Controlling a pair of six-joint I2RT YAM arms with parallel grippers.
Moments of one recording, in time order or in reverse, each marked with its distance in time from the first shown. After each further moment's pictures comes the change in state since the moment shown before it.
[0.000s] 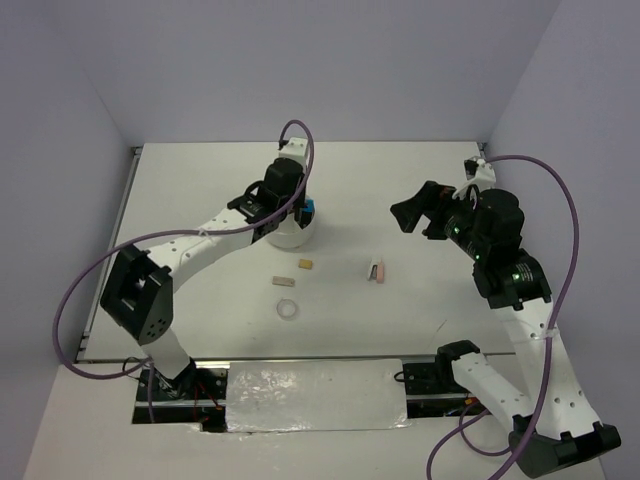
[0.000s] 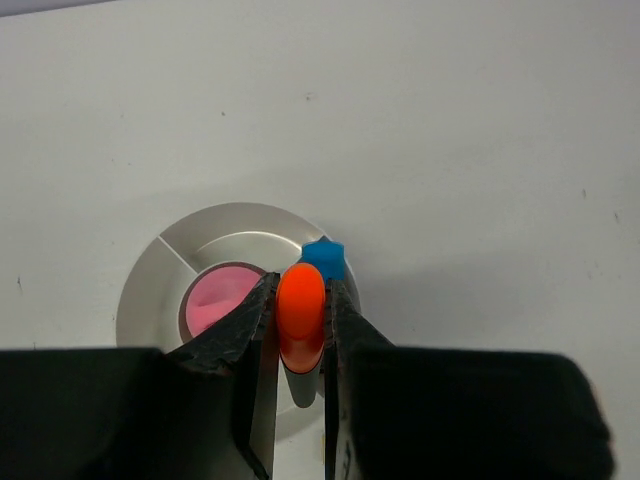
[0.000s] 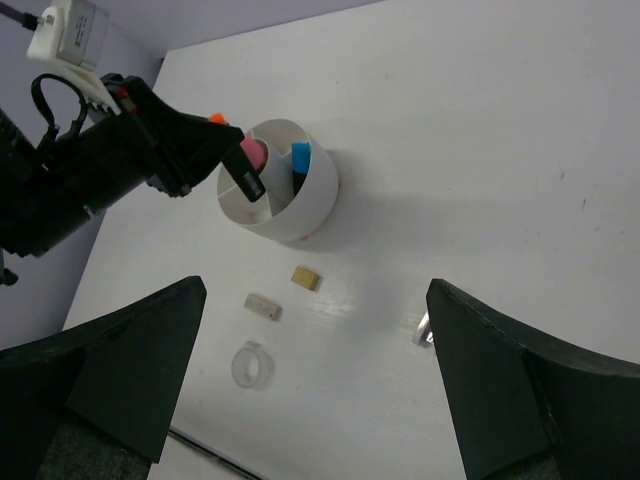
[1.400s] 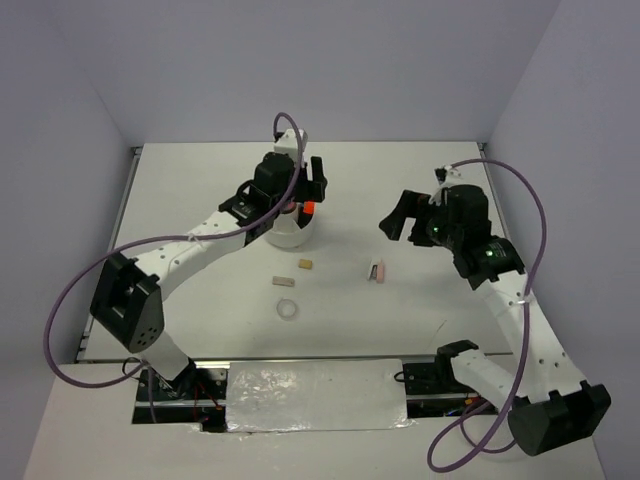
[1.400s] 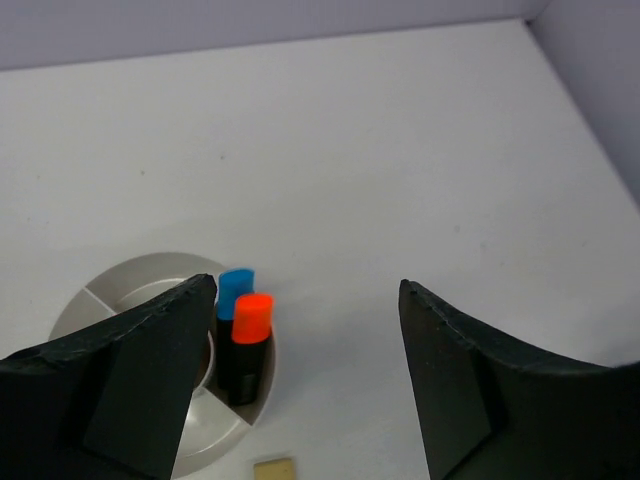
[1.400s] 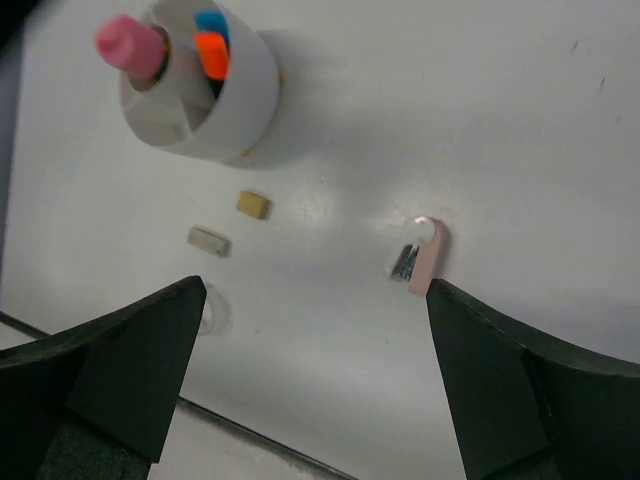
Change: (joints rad) left arm 0.009 -0.035 -0.029 0.122 0.133 -0.058; right arm 0.014 0.125 -0.068 -0.043 -0.021 -0.024
